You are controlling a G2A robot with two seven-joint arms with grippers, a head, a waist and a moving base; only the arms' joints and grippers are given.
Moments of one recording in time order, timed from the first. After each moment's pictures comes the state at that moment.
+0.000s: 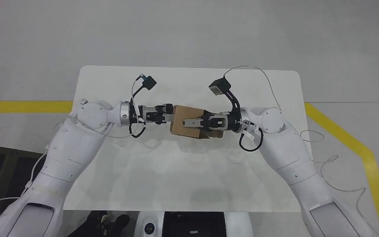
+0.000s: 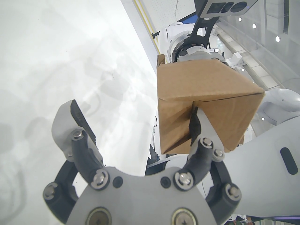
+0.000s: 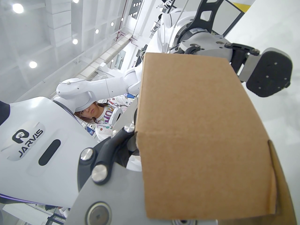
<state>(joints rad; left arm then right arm) 0.80 -0.99 -1.02 -1.35 -0.25 -0.50 -1.11 -0.78 -1.26 0.97 -1.27 0.55 -0.56 1.23</state>
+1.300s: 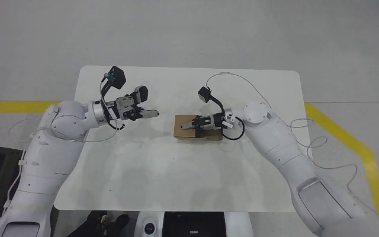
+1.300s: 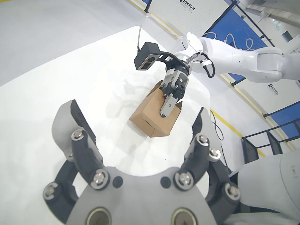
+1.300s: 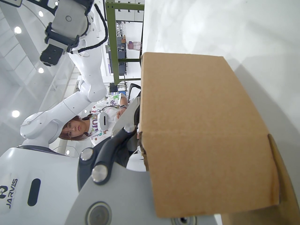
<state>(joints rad) 0.97 -0.93 -1.29 -1.46 0.24 -0.84 -0.76 -0.57 -1.37 0.75 -0.81 0.40 -0.38 1.22</state>
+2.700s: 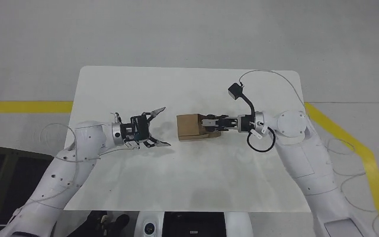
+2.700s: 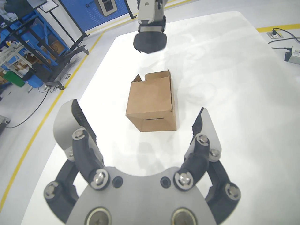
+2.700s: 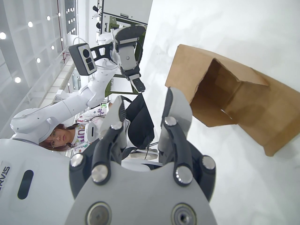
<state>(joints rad) 1.05 -0.90 -1.10 -1.46 1.82 -0.83 0.68 -0.93 -1.18 1.18 -1.45 0.15 -0.19 1.19</state>
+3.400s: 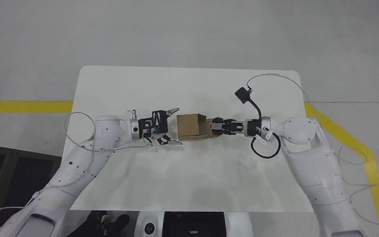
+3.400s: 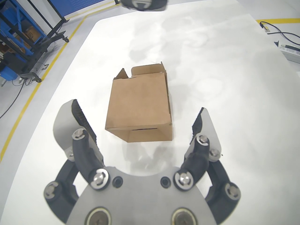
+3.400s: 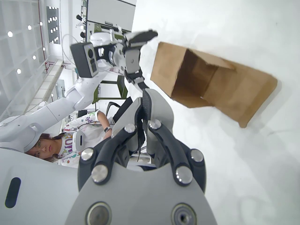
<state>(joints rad) 0.89 -0.98 -0.93 -1.35 1.64 -0.86 0.44 -1.01 -1.14 1.23 -1.56 0.04 -0.08 1.21</state>
